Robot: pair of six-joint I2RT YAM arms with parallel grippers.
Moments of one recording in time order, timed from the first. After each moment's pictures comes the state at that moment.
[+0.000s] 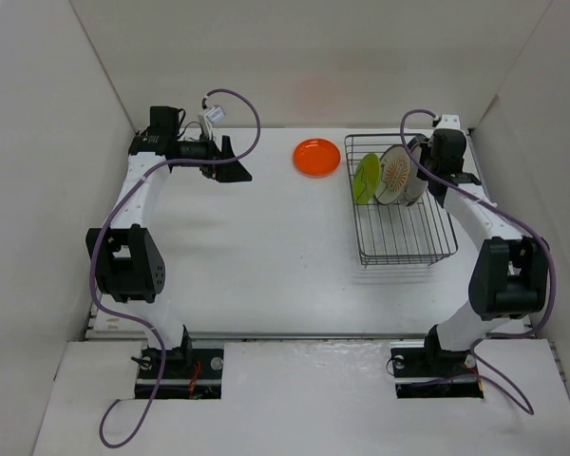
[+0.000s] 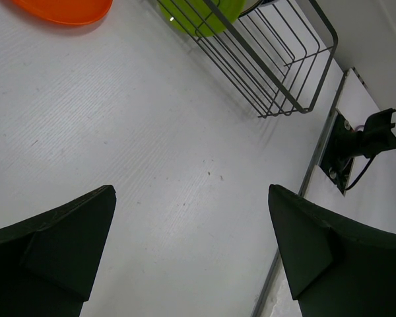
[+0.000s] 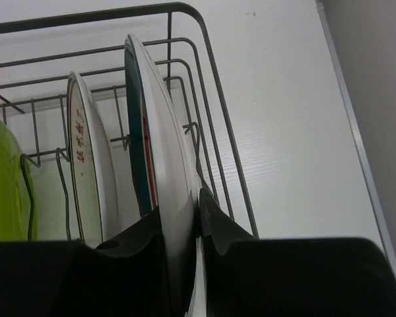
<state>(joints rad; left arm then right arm) -0.02 1.75 1.64 -0.78 1.07 0.21 0.02 1.59 1.21 -0.10 0.23 0.03</state>
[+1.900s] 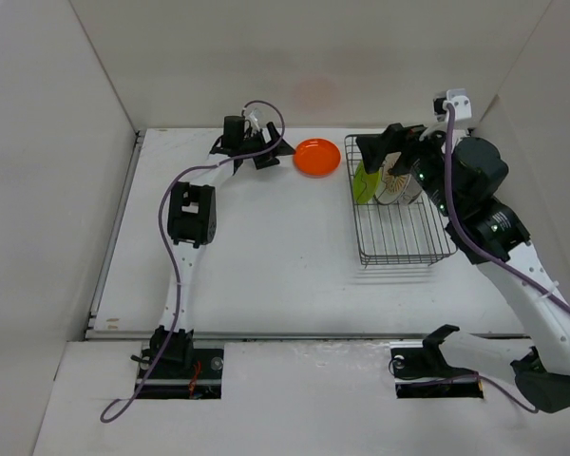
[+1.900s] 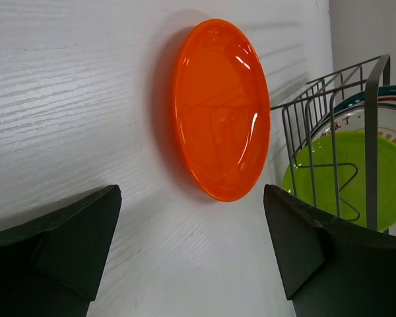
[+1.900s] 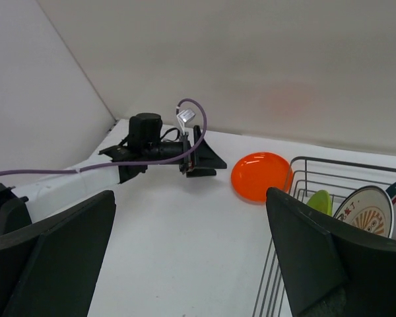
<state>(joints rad) -0.20 2.63 2.20 -0.08 0.71 -0.67 0.53 1.07 1.41 -0.28 0.14 0.23</state>
